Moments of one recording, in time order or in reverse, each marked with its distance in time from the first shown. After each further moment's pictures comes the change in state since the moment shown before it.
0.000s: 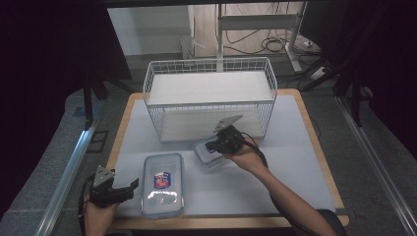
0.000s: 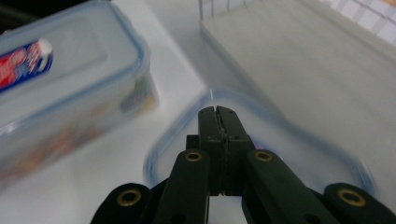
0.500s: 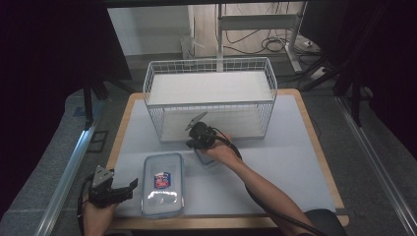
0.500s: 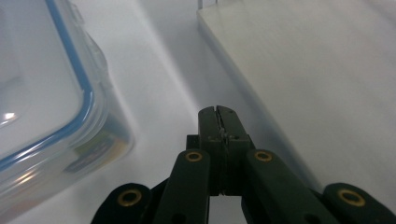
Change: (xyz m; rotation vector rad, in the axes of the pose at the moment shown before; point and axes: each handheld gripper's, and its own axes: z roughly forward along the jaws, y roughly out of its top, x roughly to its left) left arm 0.002 0.000 -0.002 -0.005 0.006 0.006; right arm -0.003 0.032 0.077 0.146 -0.010 -0.030
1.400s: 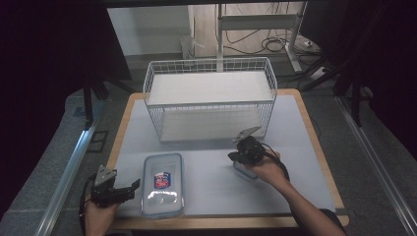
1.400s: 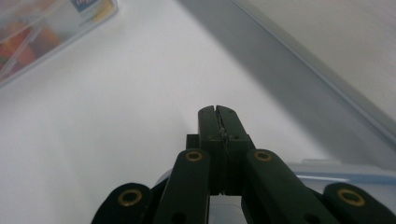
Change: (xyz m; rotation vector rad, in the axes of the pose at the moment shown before) left arm -0.004 0.002 0.003 0.028 -0.029 -0.028; right arm -0.001 -0.113 -0.105 0.001 -0.095 0.131
